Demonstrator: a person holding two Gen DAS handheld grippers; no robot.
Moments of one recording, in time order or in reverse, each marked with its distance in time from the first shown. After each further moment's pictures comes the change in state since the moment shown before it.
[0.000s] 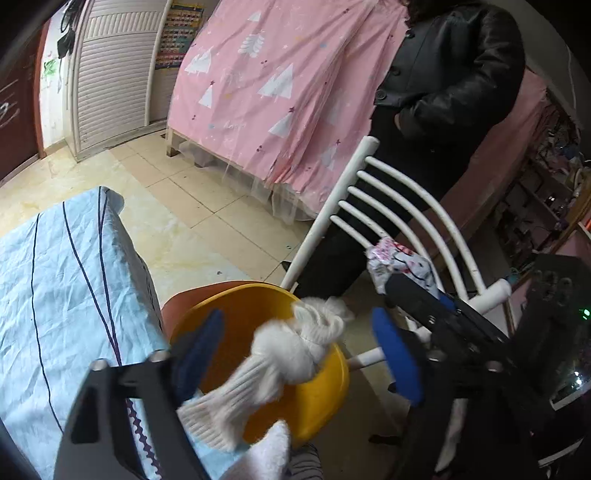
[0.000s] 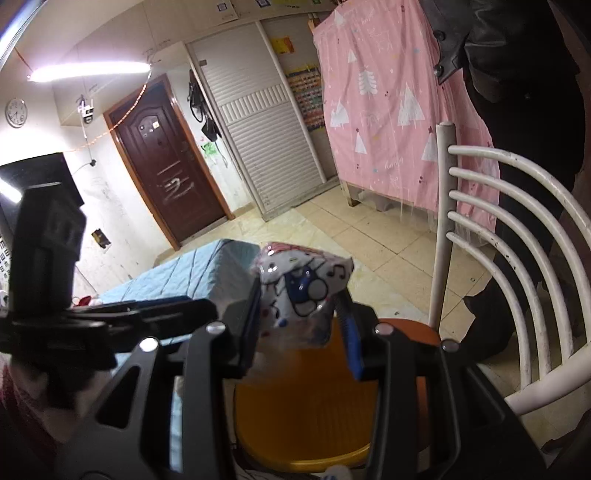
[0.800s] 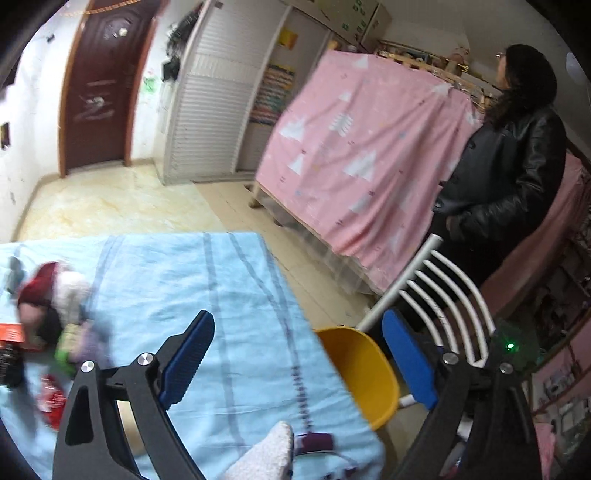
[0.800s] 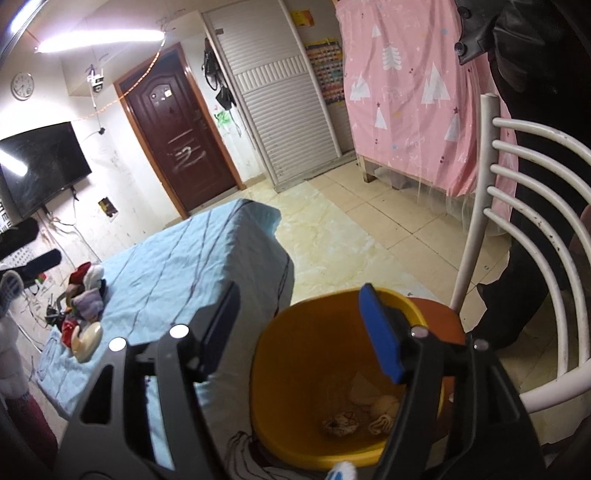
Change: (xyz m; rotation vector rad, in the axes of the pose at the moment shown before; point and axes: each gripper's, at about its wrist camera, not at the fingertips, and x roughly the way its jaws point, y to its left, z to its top) left arm -0.175 0.090 -0.040 -0.198 -0.301 0.232; right arm 0.037 0.036 -0.021 -0.059 0.107 0.039
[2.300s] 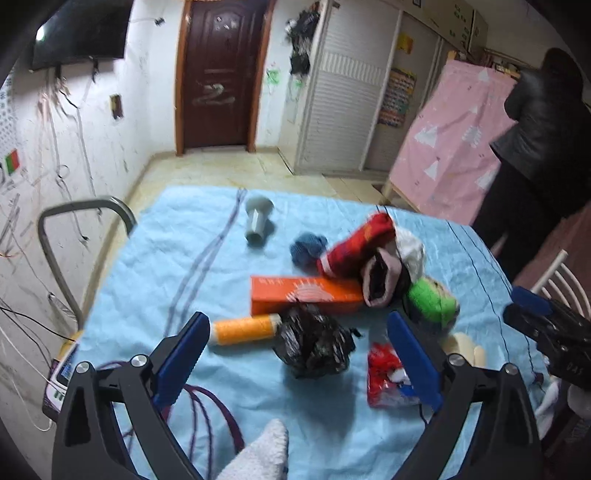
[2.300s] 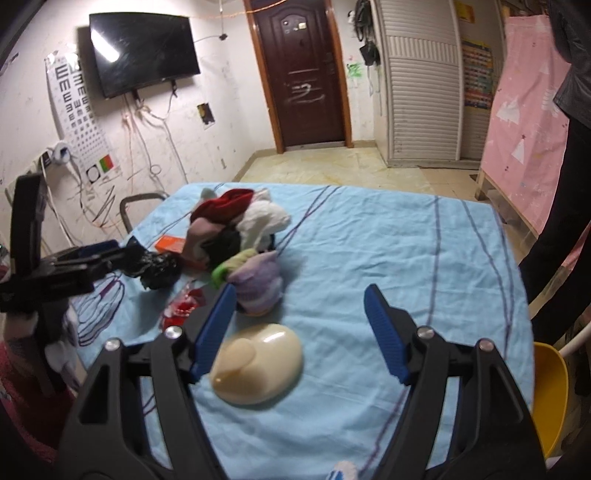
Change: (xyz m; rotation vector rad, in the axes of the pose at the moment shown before) left arm -0.092 0.254 -0.050 -0.122 0.034 0.385; right arm 0.072 0.289 -0.023 -0.413 0.189 0.255
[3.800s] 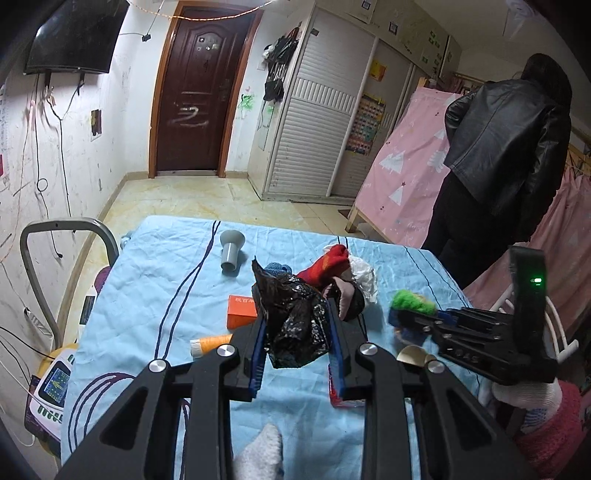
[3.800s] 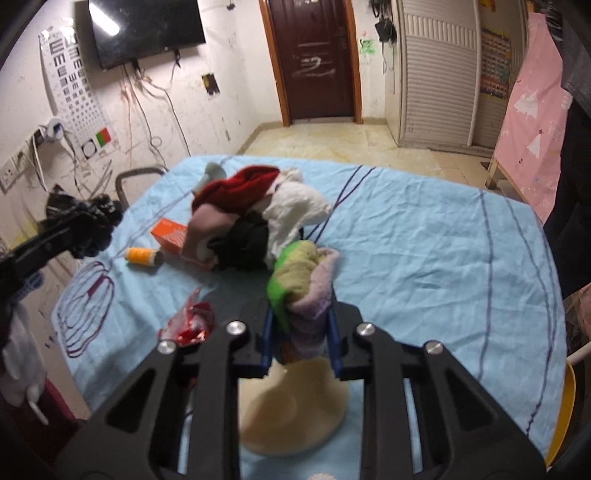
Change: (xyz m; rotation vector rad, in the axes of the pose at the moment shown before) left arm -0.041 0.001 0.002 0.003 -0.122 -0.139; right arm 0.049 0.026 0.013 -0.024 0.095 0.001
